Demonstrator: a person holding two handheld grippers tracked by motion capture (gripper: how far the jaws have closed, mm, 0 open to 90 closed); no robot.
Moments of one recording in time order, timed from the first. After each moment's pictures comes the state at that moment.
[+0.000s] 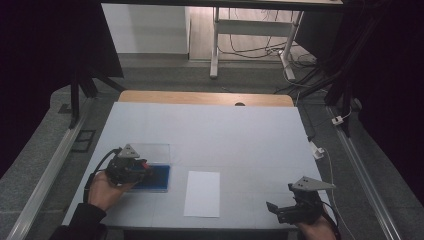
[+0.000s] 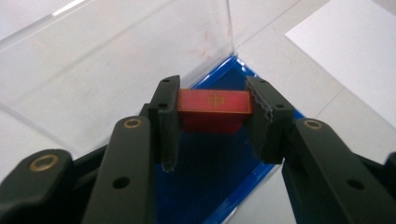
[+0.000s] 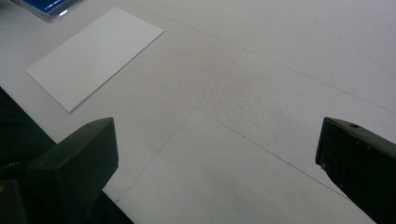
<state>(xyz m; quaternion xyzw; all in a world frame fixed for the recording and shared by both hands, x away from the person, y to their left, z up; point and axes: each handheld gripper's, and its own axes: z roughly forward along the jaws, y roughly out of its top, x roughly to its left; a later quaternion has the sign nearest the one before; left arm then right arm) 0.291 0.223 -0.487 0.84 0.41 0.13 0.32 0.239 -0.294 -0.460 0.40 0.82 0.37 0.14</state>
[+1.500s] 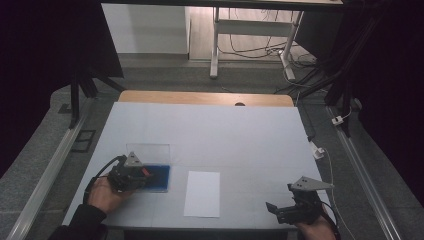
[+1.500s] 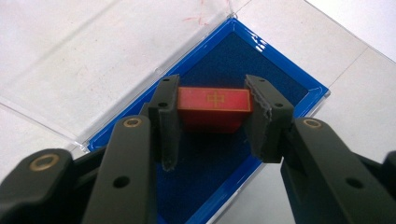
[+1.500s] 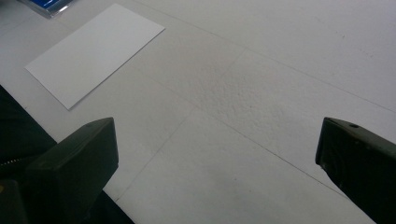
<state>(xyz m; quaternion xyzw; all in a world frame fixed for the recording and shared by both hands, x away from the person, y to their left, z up) 0.282 0.216 -0.503 0.86 0.40 0.15 0.28 0.240 -0.293 -0.461 0.40 0.83 0.37 0.14</state>
